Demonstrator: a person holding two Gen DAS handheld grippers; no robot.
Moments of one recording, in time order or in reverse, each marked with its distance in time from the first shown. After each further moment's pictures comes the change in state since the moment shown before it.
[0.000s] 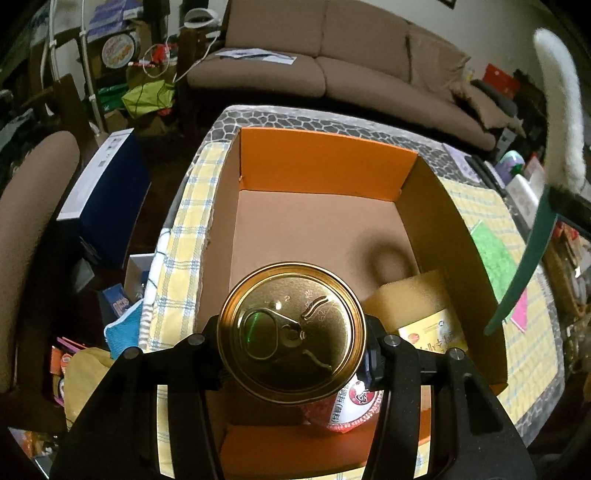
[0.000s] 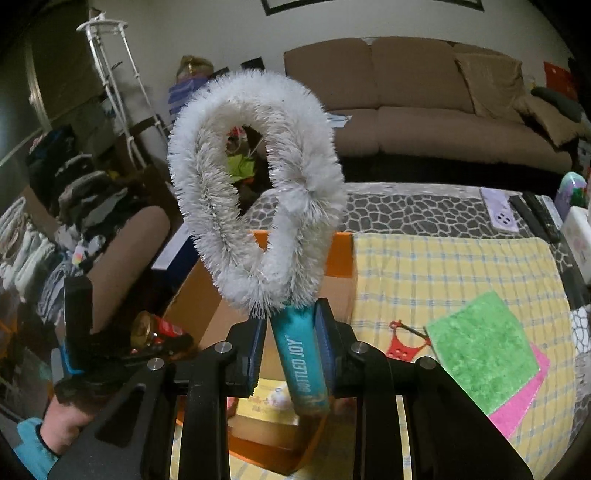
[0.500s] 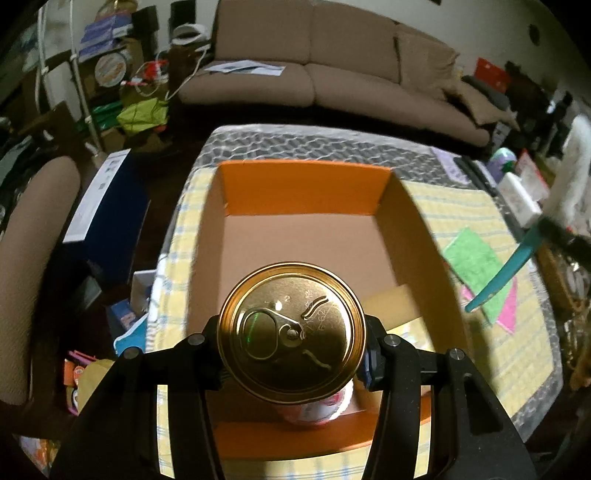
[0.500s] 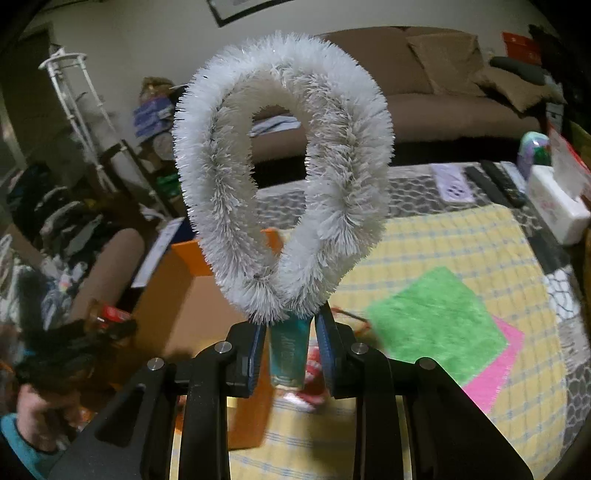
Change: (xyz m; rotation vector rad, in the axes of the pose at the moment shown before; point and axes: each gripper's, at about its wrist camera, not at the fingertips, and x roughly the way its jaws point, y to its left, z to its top) left arm -0.027 -0.031 0.019 0.040 -0.012 0.024; right arm -0.038 -0.073 -0.013 0.130 -0.028 -0.042
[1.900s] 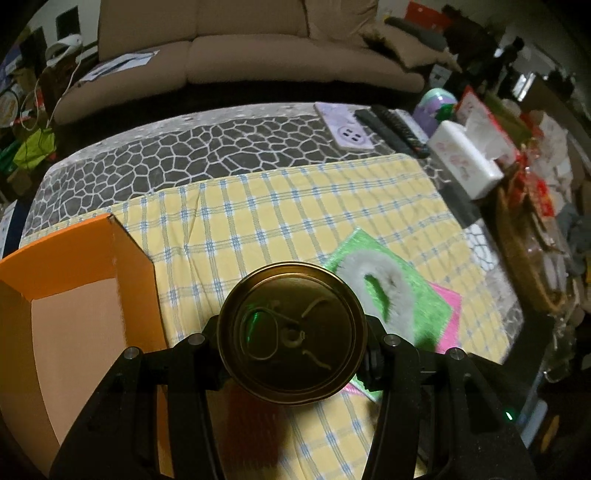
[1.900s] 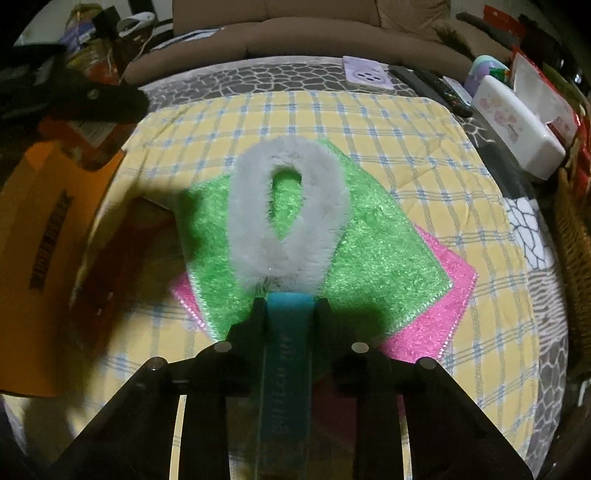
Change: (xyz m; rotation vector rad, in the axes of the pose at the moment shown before) left arm 0.118 -0.251 0.072 0.206 0.135 -0.191; right arm 0.086 -0.151 -0.082 -0.020 0.298 -0.337
